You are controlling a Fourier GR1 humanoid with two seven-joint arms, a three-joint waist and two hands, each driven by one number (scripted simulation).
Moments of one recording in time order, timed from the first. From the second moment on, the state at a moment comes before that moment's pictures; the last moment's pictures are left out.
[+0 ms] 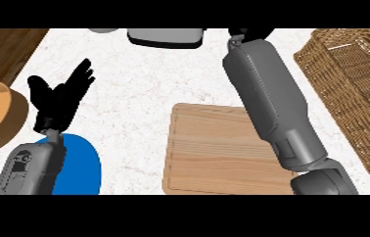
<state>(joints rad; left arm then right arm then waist) -0.29 0.24 0.09 -1.38 0.05 -0.06 0.24 -1.16 -0.01 -0.10 -0.76 1.25 -0.65 1.02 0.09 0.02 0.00</state>
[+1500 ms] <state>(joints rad) -0.24 0.27 0.13 -1.39 0.06 -0.05 0.23 -1.43 -0.38 -0.31 -0.31 1.57 -0.65 1.11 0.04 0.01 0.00</state>
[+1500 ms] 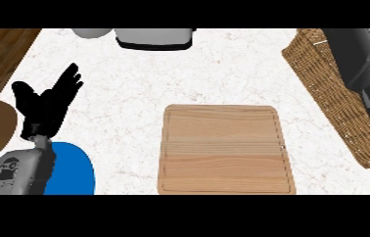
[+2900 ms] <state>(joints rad) -0.21 0.26 0.15 -1.40 0.06 -0.07 0.23 -1.09 -0.48 -0.47 -0.43 1.41 -0.92 0.95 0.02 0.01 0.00</state>
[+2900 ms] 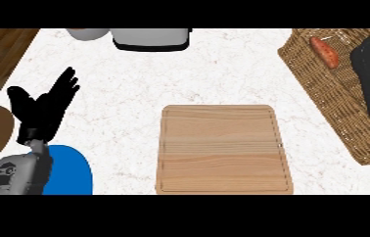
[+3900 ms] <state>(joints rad) -0.15 0.29 0.21 -1.40 0.07 -0.05 0.24 -0.68 -0.33 -0.49 -1.21 1.19 -0.97 1.03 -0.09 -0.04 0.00</state>
